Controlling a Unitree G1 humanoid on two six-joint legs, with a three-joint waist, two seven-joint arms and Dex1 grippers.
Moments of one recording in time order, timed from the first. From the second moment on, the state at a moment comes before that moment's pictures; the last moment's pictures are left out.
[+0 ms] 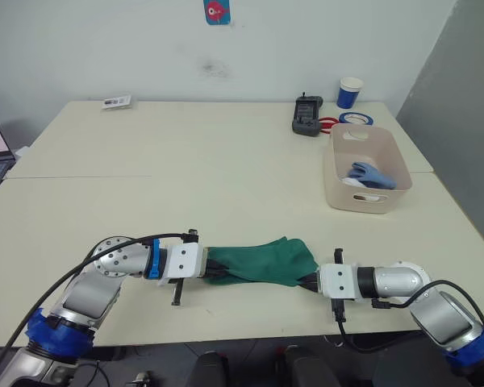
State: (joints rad) left arm -0.25 0.80 -0.19 -0.09 -0.19 -0.08 -1.24; right arm -0.17 -0.77 0.34 -0.27 -0.02 0.06 0.98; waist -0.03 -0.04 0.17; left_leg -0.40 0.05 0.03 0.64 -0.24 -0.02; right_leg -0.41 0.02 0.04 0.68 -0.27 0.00
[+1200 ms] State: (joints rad) left arm -0.10 0.91 0.05 -0.31 -0.59 0.64 -1.13; right arm -0.40 -0.83 0.26 -0.40 0.59 0.82 1.11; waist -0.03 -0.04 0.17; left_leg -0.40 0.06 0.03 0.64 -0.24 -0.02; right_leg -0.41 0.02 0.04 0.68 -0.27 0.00
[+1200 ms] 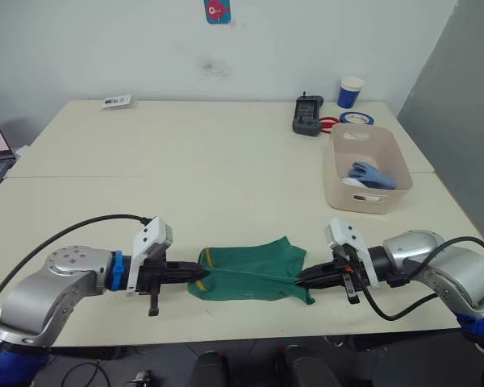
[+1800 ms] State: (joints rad) left arm -0.21 0.87 -0.04 -0.17 -0.45 0.58 -1.10; right arm -0.65 -0.68 0.38 -0.03 0.36 0.66 1.20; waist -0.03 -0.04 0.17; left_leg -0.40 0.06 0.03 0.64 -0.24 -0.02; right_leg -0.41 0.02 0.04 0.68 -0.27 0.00
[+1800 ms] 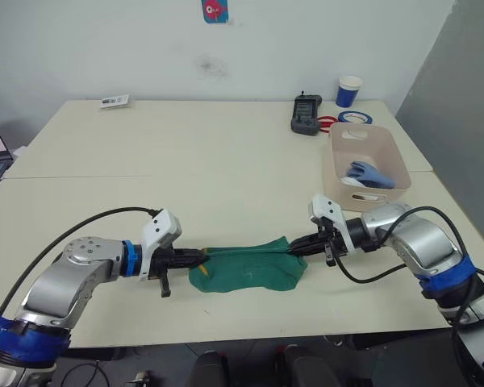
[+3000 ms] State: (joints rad) left arm -0.40 0.78 -0.13 -0.07 -0.39 0.72 -1.02; right arm -0.74 -0.57 0.39 0.24 0.18 0.55 1.24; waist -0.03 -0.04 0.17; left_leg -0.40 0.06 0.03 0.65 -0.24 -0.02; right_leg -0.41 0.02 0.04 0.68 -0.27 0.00
